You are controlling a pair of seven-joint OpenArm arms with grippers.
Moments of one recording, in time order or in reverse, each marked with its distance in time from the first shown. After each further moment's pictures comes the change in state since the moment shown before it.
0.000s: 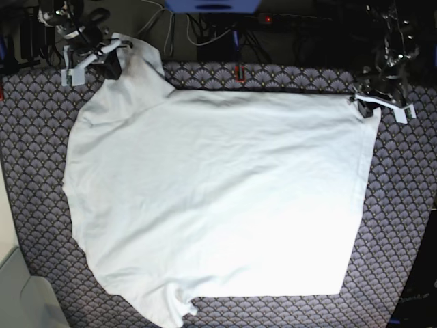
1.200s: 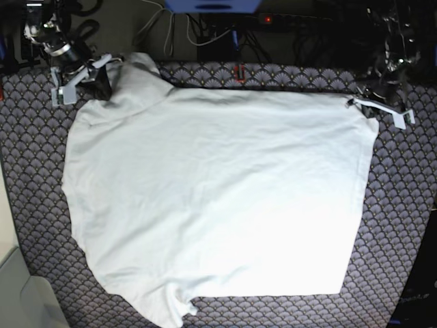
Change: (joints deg) left arm -0.7 -1.1 0.9 4.3 0.5 0.9 4.3; right arm 2.6 4.3 0.1 6.1 -0.9 0.1 -1.1
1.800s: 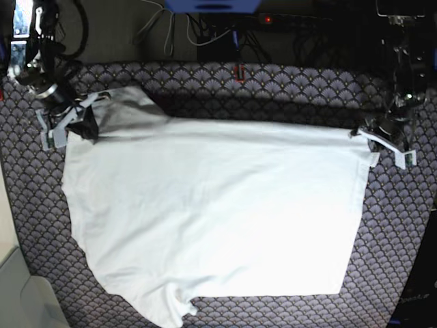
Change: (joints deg) left arm -11.1 -6.0 5.4 -0.1 4.6 0.0 7.2; right arm 12.9 5.6 0.1 -0.3 -0.1 -0.2 -9.6
